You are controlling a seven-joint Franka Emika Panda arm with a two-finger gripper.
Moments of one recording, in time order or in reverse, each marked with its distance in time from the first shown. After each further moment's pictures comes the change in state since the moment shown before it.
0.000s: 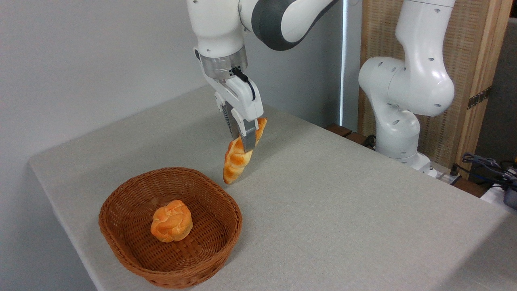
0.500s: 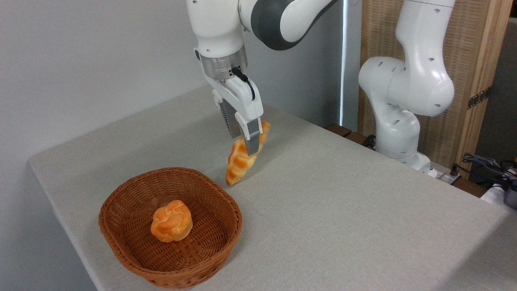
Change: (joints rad) arm -0.003 -0.001 0.000 0.000 0.013 0.000 0.000
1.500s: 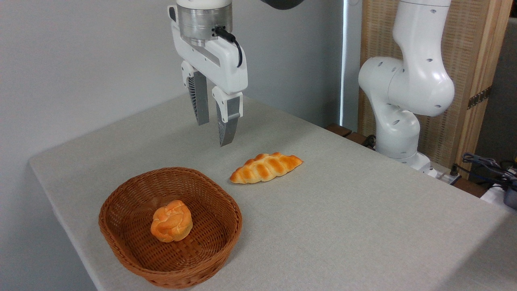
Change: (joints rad) arm 0.011 0.096 0.110 0.311 0.041 -0.061 -0.004
